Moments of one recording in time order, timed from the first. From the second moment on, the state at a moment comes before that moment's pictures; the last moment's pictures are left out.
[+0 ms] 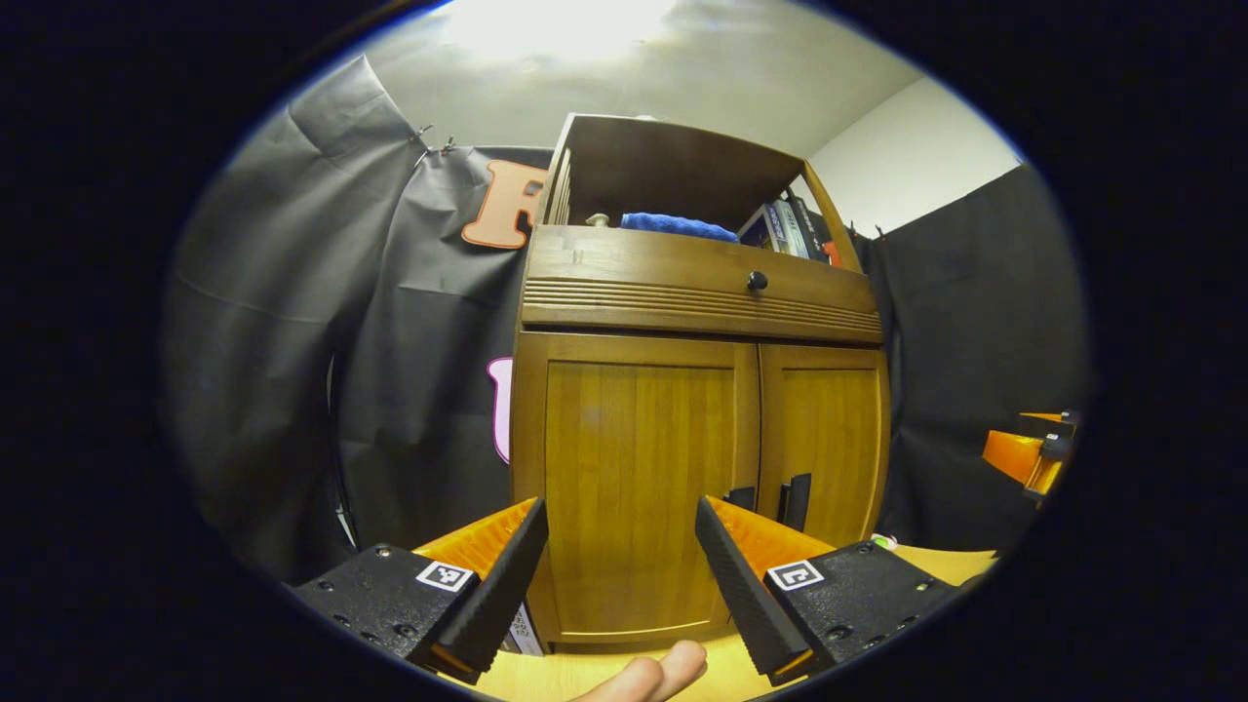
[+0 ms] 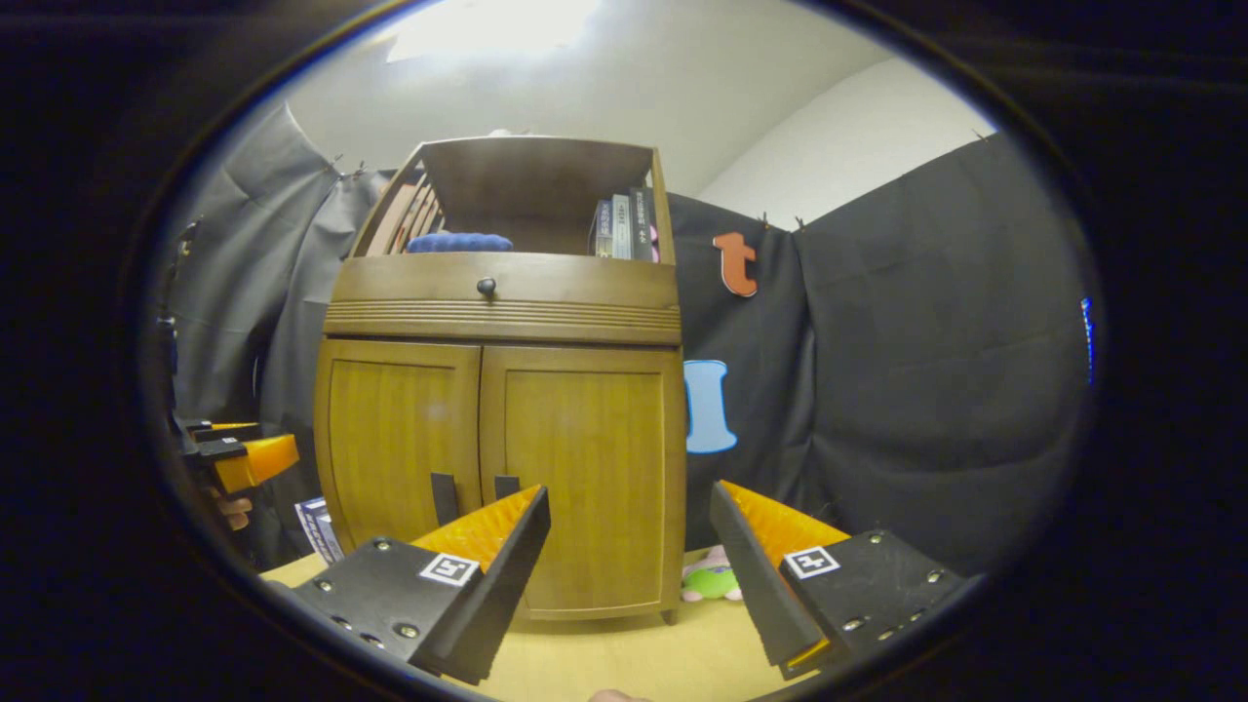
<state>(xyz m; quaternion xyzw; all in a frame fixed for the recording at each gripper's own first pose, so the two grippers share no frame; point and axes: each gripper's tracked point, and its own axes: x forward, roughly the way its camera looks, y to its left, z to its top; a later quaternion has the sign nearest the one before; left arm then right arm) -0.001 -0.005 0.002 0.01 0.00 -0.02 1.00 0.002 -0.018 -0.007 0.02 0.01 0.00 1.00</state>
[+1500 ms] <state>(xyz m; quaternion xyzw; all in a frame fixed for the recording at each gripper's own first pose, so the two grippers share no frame) 0.012 0.002 -0.011 0.00 0.02 -0.02 1.00 0.178 0.146 -0.124 0.02 0.14 0.14 0.98</state>
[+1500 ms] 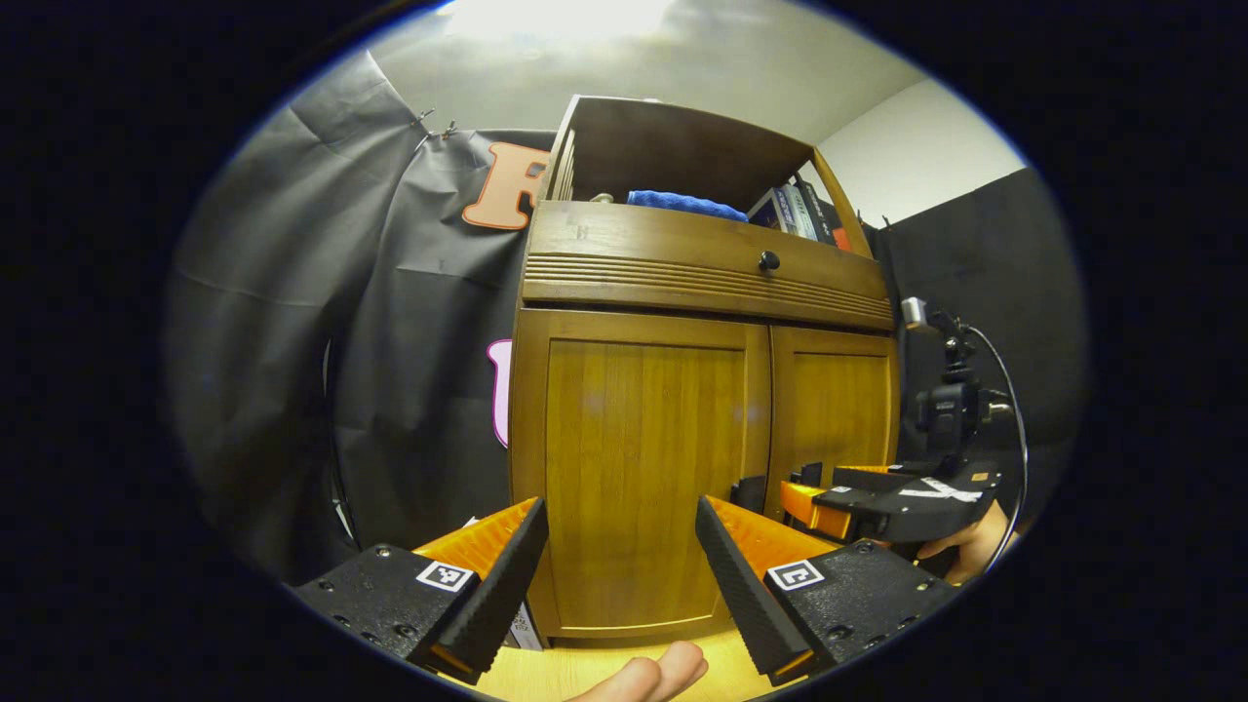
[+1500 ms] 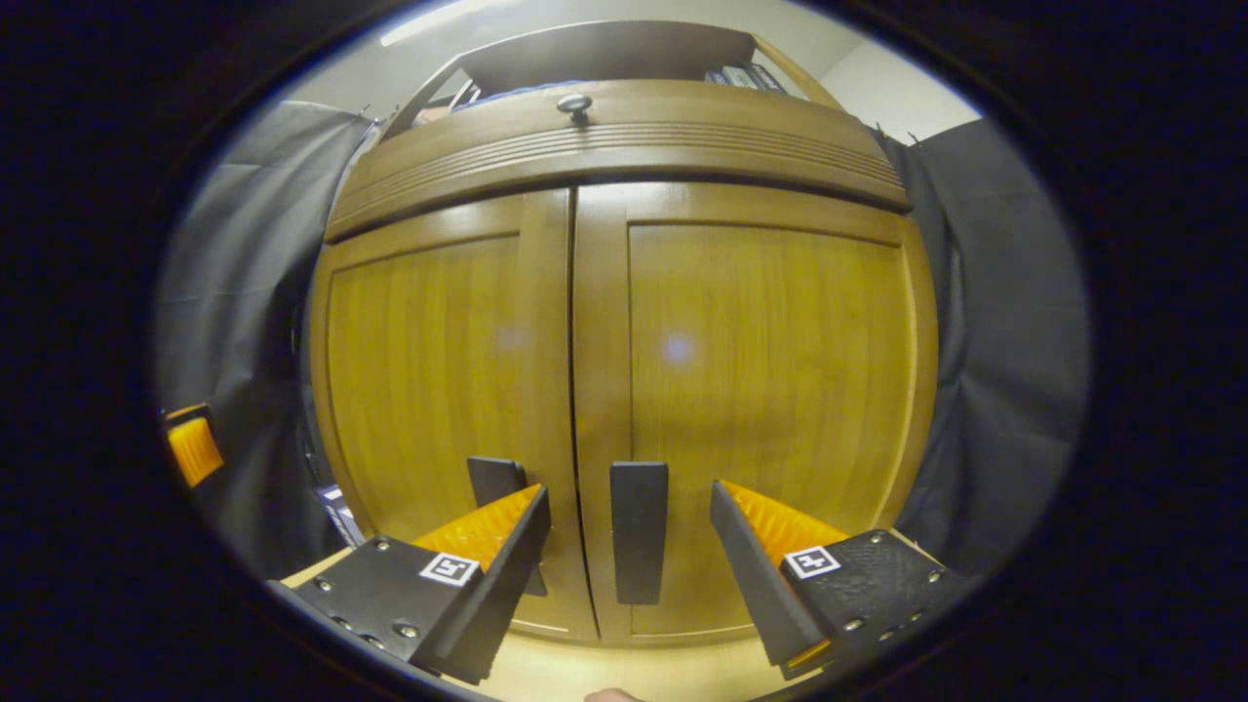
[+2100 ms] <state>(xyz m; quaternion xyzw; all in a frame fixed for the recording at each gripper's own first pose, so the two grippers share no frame) 0.016 0.002 -0.014 -0.01 0.03 -0.01 1.00 0.198 0.146 -0.140 0.04 0.12 0.12 0.98</state>
